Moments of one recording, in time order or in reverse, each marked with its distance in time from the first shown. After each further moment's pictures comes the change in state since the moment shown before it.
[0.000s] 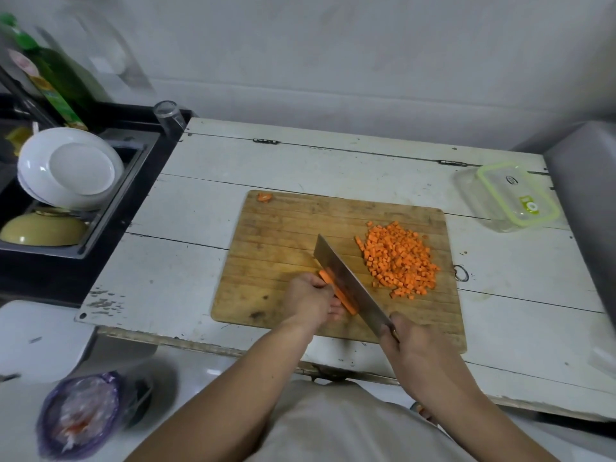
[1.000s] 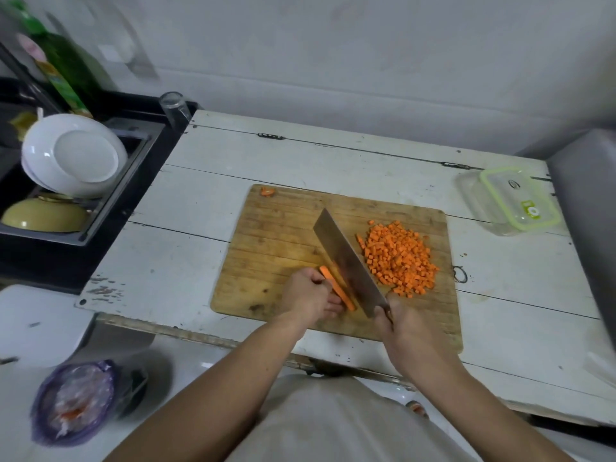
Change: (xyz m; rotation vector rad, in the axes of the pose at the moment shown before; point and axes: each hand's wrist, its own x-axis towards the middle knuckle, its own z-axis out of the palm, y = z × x) left_hand -0.009 0.003 -0.009 0.067 -0.101 0.065; right_hand 0.020 -0.006 -0.003 0.073 0.022 -0.018
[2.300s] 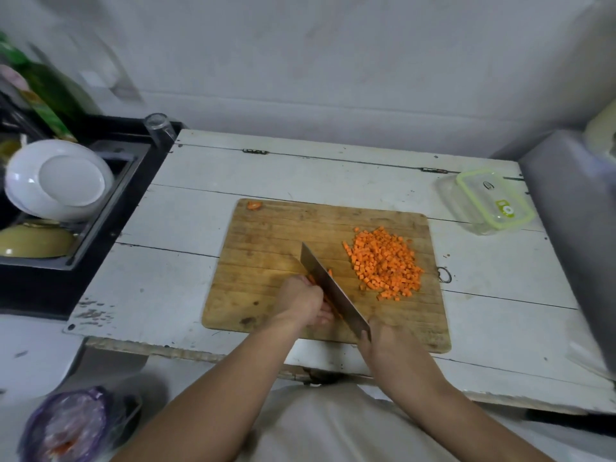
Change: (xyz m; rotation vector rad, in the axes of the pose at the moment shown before) left_hand 0.011 0.010 0.012 0.057 0.065 -0.113; right_hand -0.012 0.004 0.019 -0.212 -0.054 -0.044
